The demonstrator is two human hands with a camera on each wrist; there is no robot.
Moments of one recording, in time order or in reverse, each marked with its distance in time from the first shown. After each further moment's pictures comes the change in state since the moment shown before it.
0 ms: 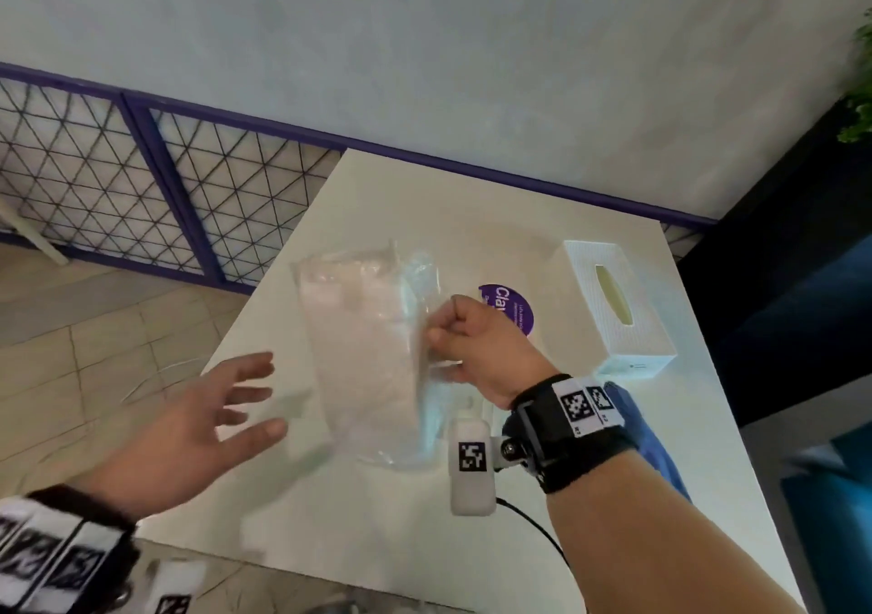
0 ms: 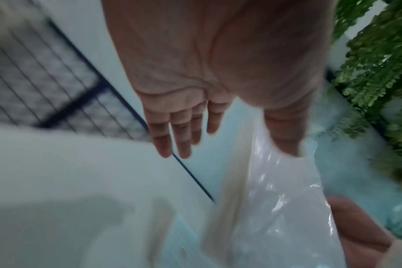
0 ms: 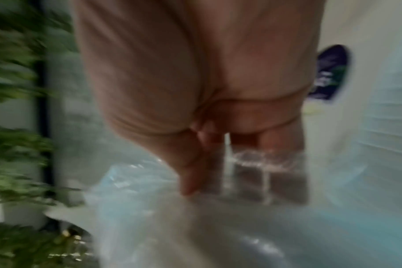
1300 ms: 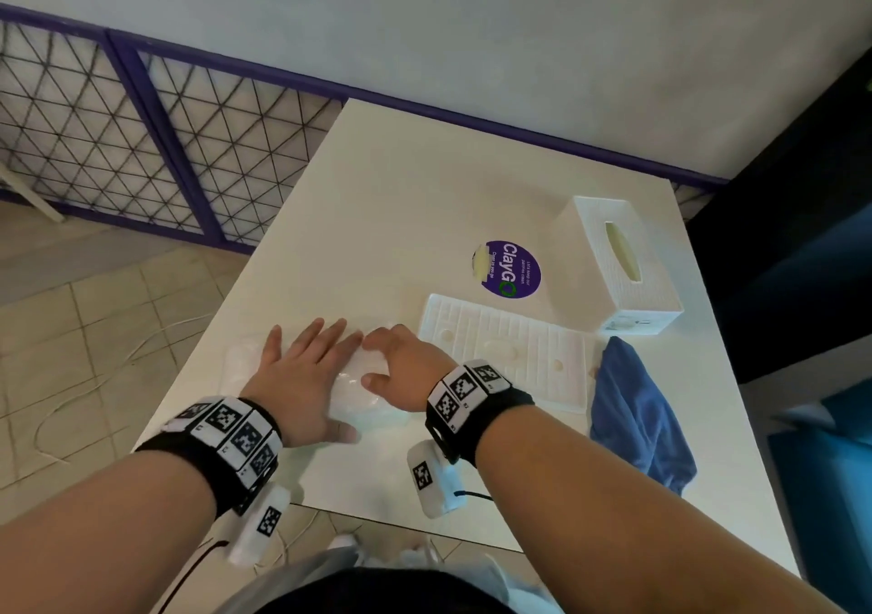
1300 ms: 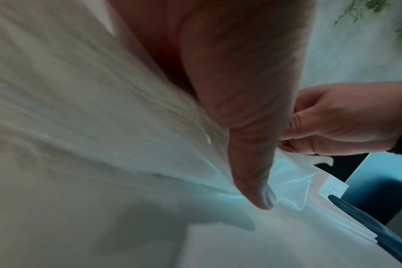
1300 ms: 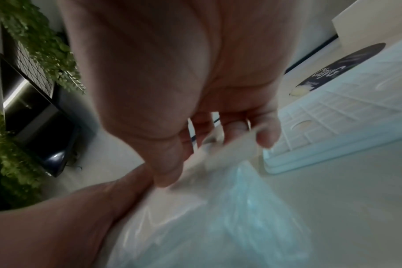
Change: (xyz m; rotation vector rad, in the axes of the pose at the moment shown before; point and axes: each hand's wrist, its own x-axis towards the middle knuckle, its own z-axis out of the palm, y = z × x) left_hand 0.049 -0.055 0.076 1.005 -0.292 0.020; right_hand 0.025 0.080 0.066 -1.125 -0.218 0.038
